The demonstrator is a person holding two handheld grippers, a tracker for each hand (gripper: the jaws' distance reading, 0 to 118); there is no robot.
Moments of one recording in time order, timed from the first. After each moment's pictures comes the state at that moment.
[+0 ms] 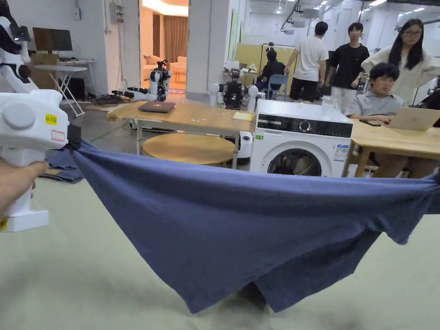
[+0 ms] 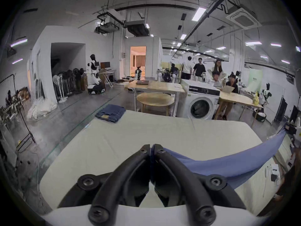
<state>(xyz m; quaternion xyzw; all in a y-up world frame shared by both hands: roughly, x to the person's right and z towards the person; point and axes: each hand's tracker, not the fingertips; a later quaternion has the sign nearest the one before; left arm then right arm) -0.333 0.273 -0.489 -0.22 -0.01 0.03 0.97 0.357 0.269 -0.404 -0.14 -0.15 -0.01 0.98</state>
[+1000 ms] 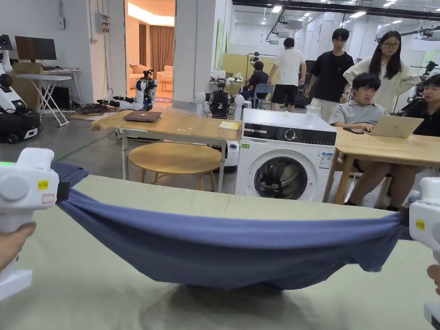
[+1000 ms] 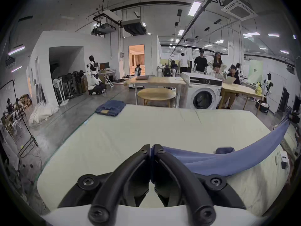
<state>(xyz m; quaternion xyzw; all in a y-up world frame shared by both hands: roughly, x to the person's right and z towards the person) -0.317 0.171 -0.478 -0.23 0.00 0.00 0.97 0.348 0.186 -0.402 -0.17 -0.17 0.05 0.97</state>
